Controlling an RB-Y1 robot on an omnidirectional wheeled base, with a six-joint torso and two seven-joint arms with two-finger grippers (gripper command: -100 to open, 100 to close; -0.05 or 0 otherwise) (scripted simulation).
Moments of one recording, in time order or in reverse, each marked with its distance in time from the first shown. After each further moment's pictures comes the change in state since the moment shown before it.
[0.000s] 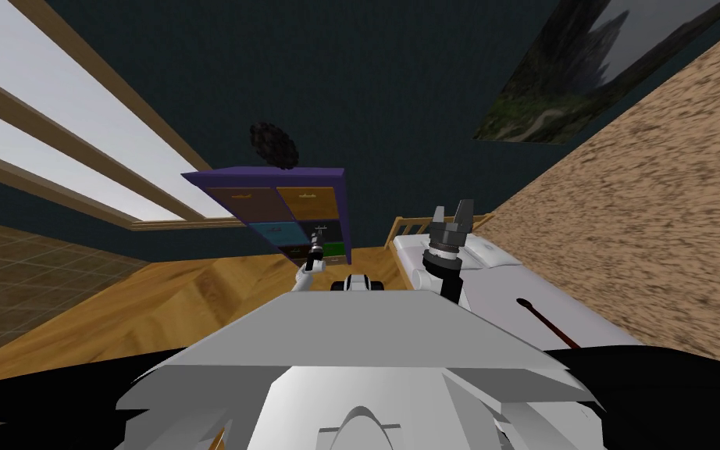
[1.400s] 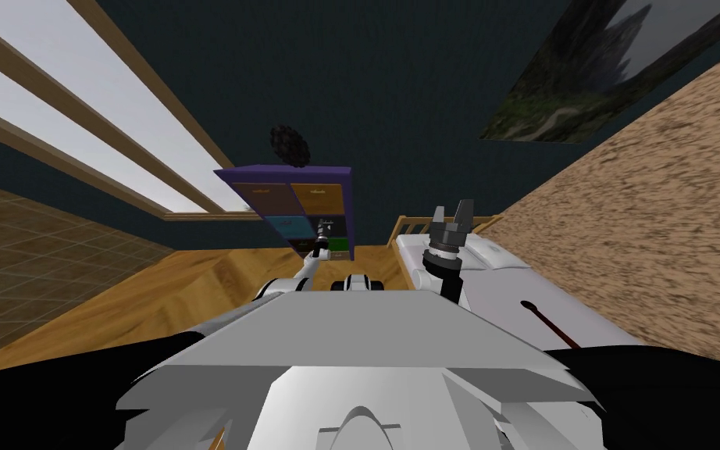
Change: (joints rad) left arm -0.295 0.001 0.051 0.323 -0.033 -0.056 0.010; right arm 0.000 0.000 0.000 0.000 0.000 0.000 0.000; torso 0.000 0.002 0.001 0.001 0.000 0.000
